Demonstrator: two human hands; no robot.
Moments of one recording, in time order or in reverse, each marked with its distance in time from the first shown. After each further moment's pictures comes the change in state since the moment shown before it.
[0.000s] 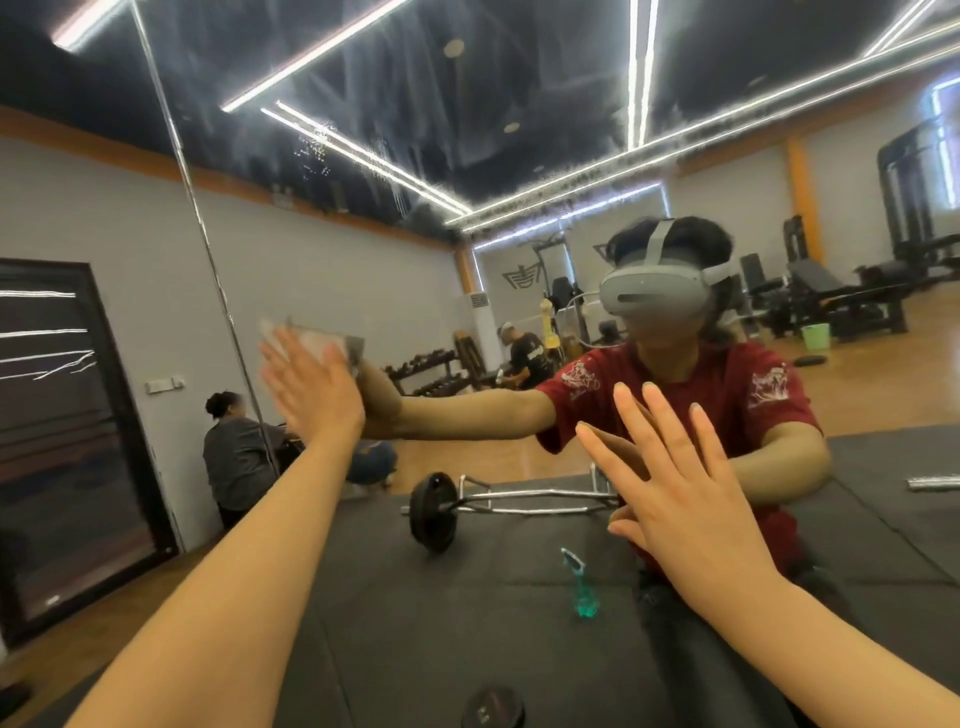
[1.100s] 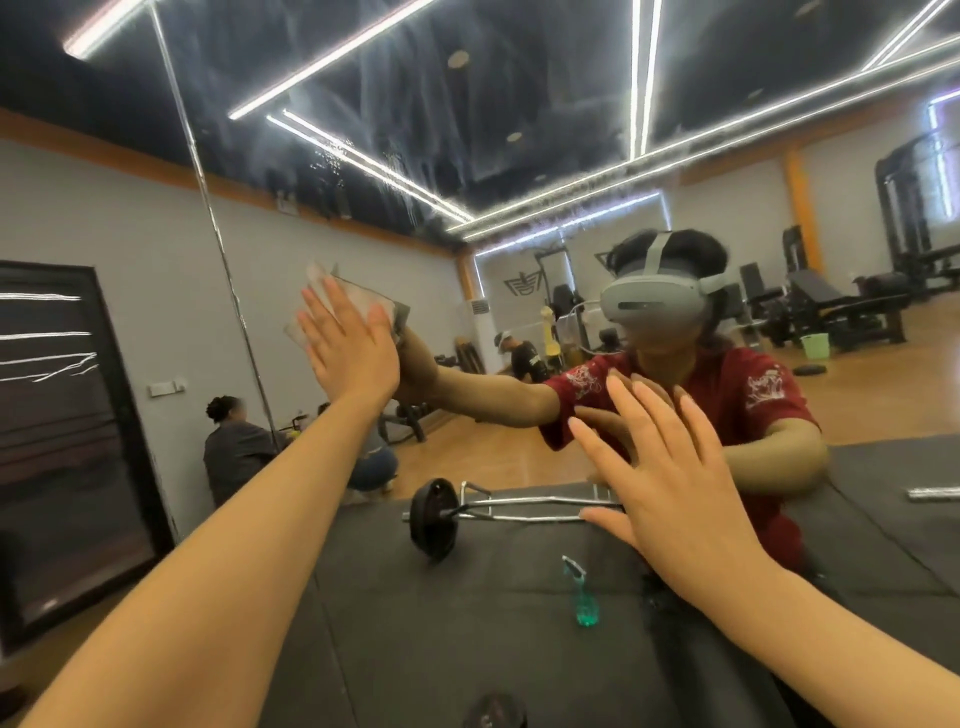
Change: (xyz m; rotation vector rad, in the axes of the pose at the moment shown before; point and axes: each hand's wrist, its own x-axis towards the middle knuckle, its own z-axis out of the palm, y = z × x) left_hand 0.011 0.046 -0.008 0.073 -0.117 0.151; right_hand 0.019 -0.011 -0.022 -0.011 0.043 -0.006
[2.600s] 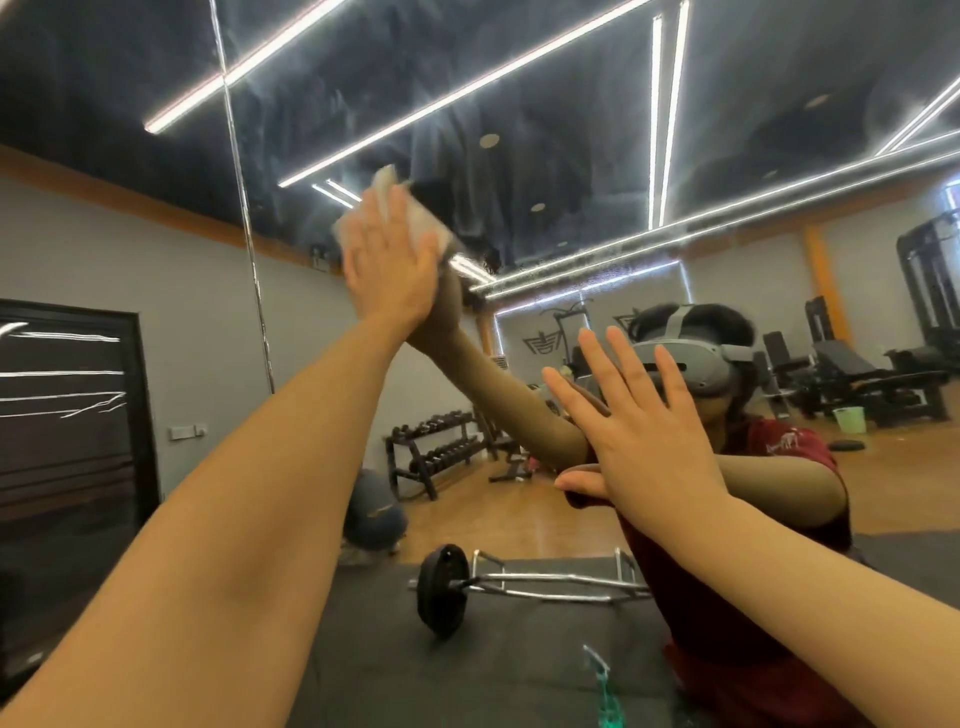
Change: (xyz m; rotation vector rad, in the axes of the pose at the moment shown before) left_hand 0.114 0.086 -0.037 0.059 0.165 0.373; right_hand 0.122 0.007 0.003 -0.089 0.156 -0.038
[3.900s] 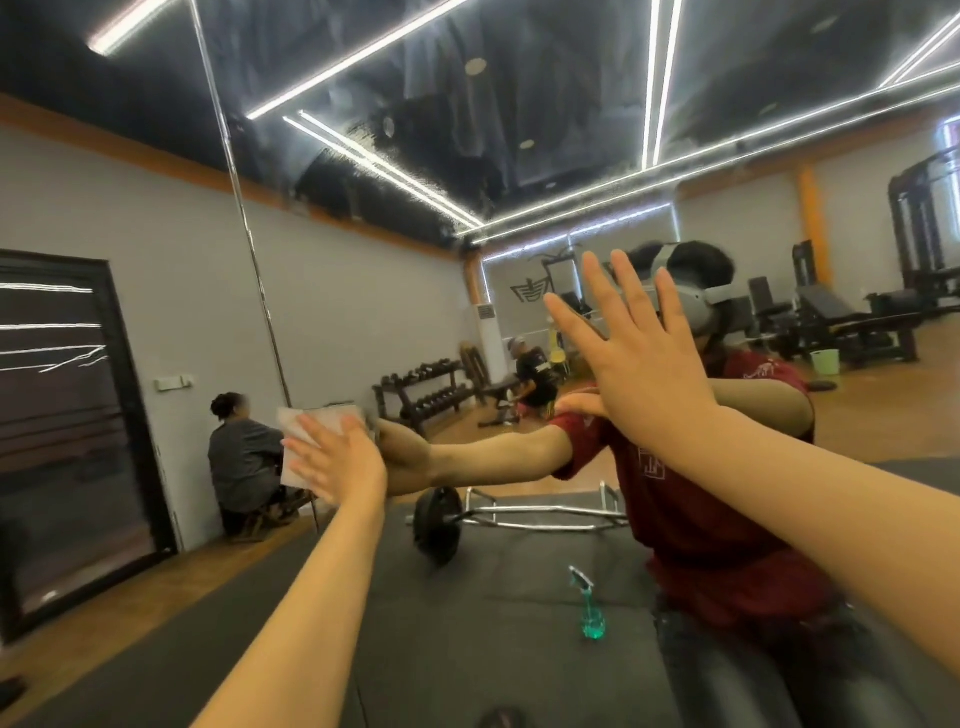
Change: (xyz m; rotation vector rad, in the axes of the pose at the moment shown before) left_hand -0.221 -0.101 0.031 -0.247 -0.142 -0.998; right_hand 0.003 -0.006 -0.015 -0.030 -0.202 0.031
